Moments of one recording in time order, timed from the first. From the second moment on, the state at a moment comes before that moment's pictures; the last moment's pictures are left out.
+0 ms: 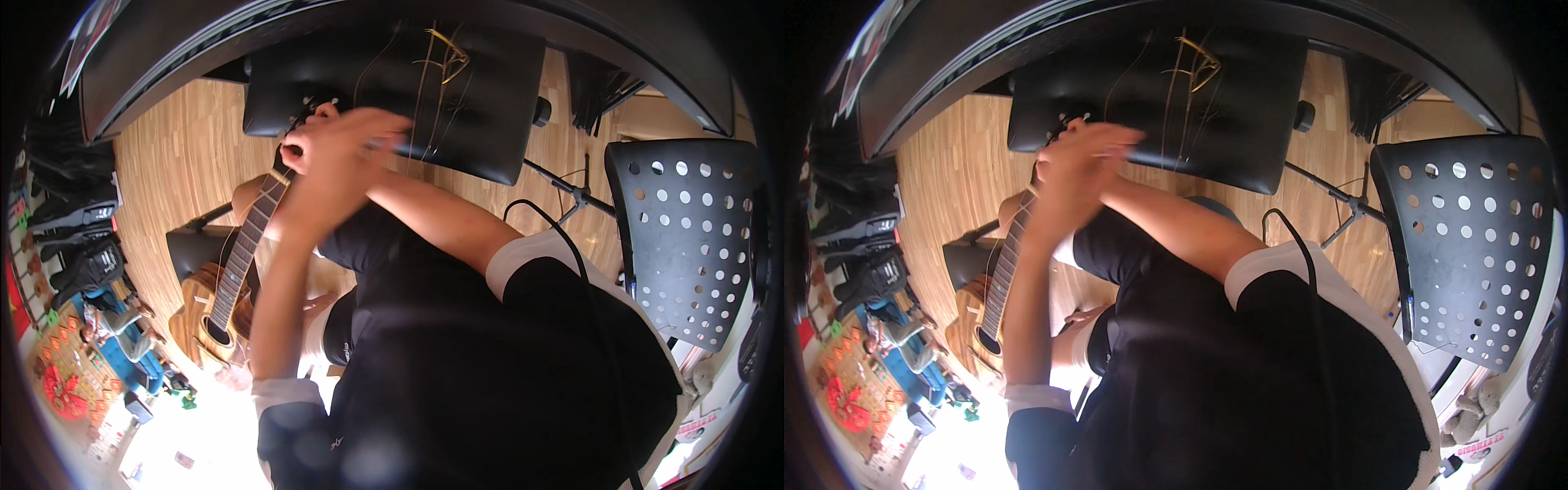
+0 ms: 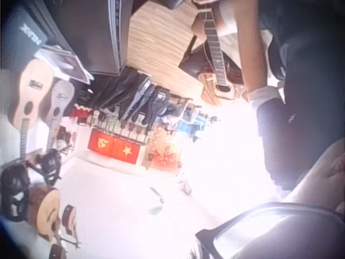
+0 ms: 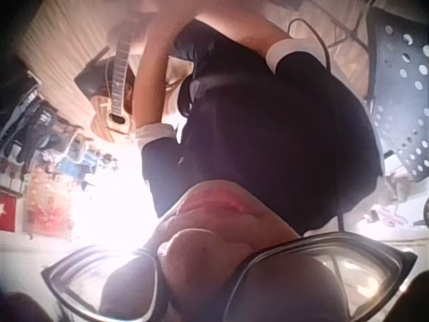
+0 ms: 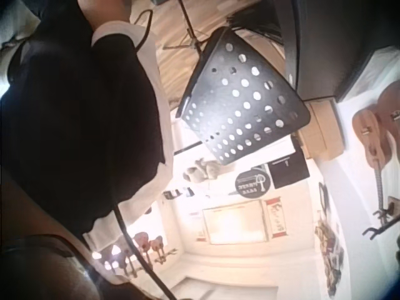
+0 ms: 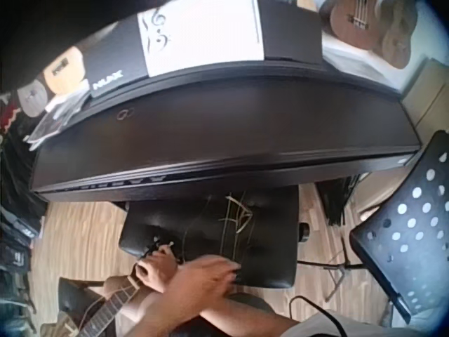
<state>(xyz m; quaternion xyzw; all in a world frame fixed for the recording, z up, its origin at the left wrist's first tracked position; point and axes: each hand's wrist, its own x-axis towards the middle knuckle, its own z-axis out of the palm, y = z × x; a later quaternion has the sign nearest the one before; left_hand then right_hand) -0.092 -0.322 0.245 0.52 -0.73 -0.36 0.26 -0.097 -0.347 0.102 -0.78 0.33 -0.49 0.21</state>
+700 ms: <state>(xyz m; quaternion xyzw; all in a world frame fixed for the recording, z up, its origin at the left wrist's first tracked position) -0.284 -0.376 0.123 0.58 -0.81 -0.01 -0.12 -0.114 -0.355 0.086 -0.74 0.35 -0.50 0.28</state>
